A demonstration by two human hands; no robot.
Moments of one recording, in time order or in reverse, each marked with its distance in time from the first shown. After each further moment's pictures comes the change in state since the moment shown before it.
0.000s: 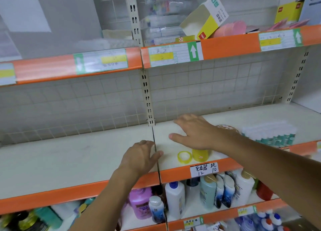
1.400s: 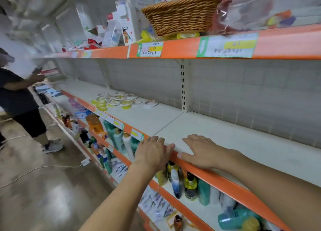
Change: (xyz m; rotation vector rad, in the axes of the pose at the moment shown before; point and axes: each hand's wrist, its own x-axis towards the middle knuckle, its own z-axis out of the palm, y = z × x) left_hand -0.254 -0.454 -0.104 0.144 0.076 -0.855; right_hand 0.215 -0.543 0.135 0.075 -0.319 -0.712
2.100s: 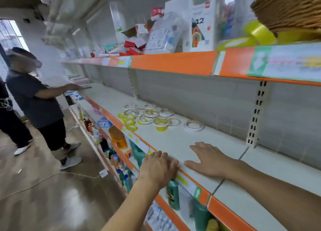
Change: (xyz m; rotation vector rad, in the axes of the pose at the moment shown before) left_hand 0.165 -0.212 0.007 -0.011 -0.068 -0.120; right_hand 0.287 -0.083 -0.007 -0.010 -0.002 -0.069
